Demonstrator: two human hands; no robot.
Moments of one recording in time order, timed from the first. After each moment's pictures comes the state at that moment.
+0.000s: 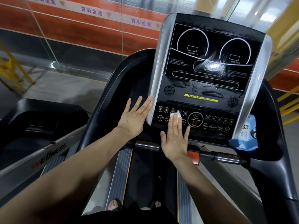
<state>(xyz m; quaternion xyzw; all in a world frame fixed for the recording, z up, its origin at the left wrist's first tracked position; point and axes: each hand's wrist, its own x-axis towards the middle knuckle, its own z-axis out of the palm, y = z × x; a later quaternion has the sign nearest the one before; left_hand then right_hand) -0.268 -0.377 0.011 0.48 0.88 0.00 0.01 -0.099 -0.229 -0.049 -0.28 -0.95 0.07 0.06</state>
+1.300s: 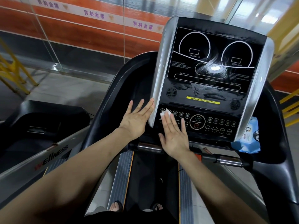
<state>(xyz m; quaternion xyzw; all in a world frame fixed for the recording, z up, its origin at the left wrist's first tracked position) -0.271 -0.380 0.016 0.48 0.87 0.01 0.03 -0.115 -0.219 -0.031 -0.14 -0.99 -0.03 0.05</state>
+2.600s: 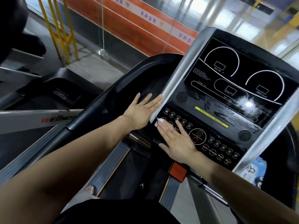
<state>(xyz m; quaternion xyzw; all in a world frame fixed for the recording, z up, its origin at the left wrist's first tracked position) -0.236 -0.361 0.012 0.37 0.93 0.02 0.01 -0.115 -0.134 -0.018 0.24 -0.95 -0.22 0.01</state>
